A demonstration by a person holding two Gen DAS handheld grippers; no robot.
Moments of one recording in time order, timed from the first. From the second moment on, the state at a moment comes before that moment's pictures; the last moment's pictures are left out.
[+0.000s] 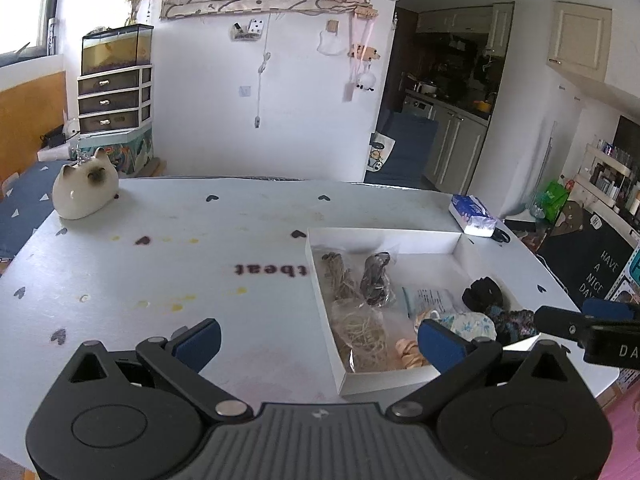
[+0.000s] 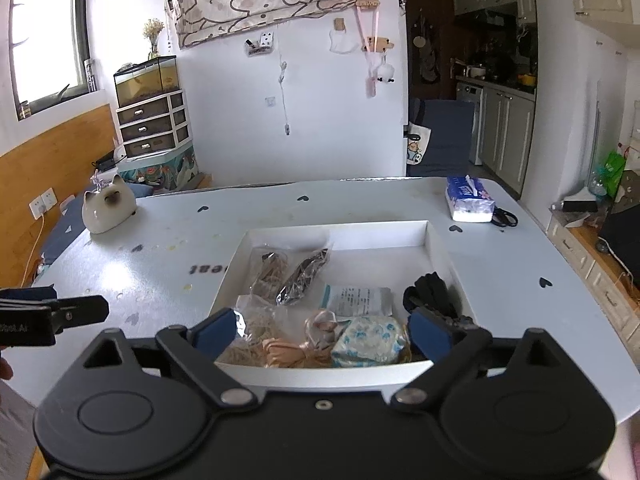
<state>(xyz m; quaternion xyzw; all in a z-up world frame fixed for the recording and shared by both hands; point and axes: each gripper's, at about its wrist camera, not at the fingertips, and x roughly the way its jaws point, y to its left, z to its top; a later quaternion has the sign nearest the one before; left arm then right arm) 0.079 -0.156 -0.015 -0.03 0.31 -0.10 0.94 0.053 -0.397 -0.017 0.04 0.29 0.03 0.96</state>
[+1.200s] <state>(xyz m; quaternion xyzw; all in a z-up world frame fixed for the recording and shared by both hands) 0.028 -0.132 -0.014 -0.01 0.30 -0.07 0.95 0.010 -0.371 -0.013 0.02 0.27 0.02 0.96</state>
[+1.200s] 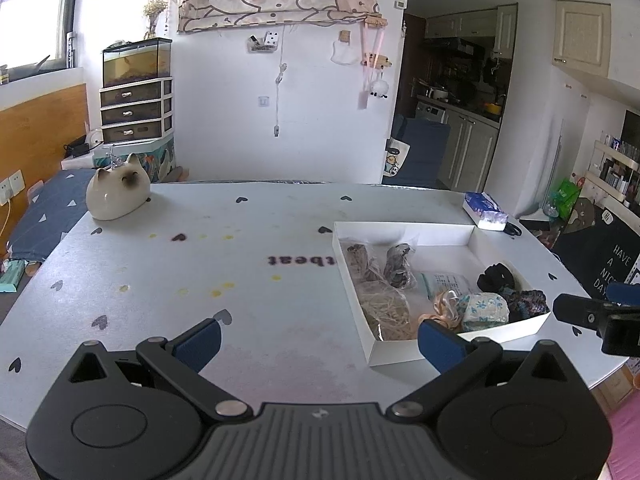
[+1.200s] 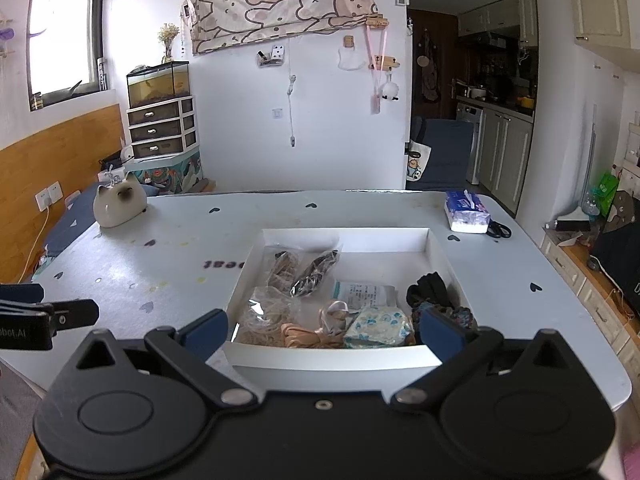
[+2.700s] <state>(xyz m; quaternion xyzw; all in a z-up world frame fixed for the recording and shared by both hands) 0.024 -0.131 -0.011 -0.01 0.30 -0.07 0.95 0.005 -0.367 -0.011 0.02 0.27 0.02 0.96</state>
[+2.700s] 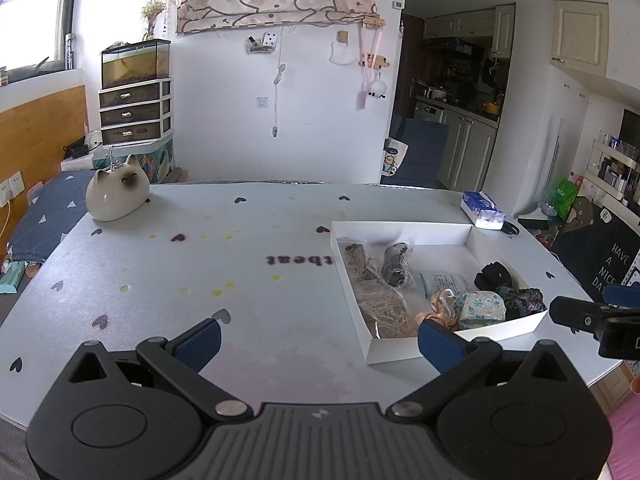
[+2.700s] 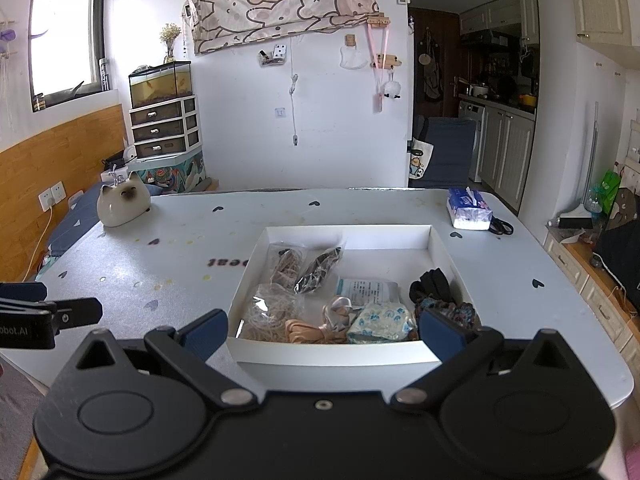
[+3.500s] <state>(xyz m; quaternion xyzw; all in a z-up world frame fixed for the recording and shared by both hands) 0.024 -0.130 -0.011 -0.01 0.30 -0.07 0.95 0.003 -0.367 -0.014 0.02 0.27 0.03 0.96</state>
